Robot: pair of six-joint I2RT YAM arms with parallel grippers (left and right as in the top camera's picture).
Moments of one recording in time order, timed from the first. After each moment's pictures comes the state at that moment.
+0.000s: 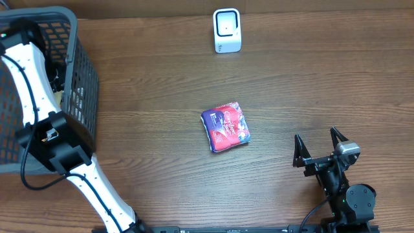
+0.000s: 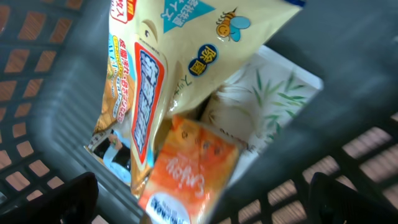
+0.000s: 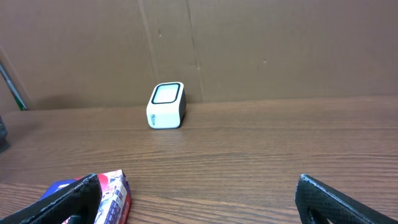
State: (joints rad) left arm 0.46 2.36 2.39 -1.56 -0.27 -0.35; right arm 0.11 0.01 0.02 -0.03 -0.12 0.14
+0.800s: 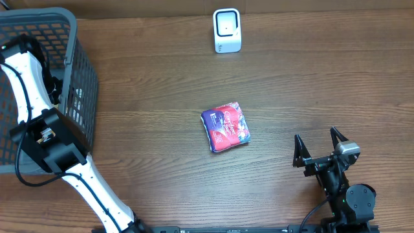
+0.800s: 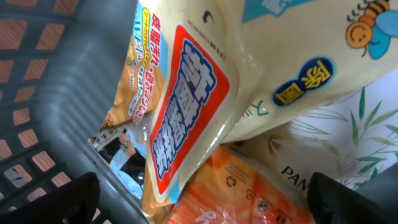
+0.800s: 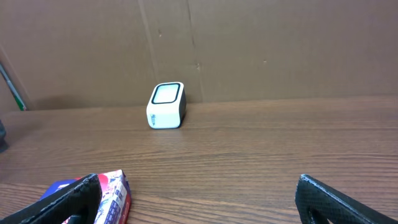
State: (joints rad) left arm 0.52 2.40 2.29 -1.52 -0.32 -0.37; right arm 0.11 0.01 0.02 -0.03 -0.12 0.14
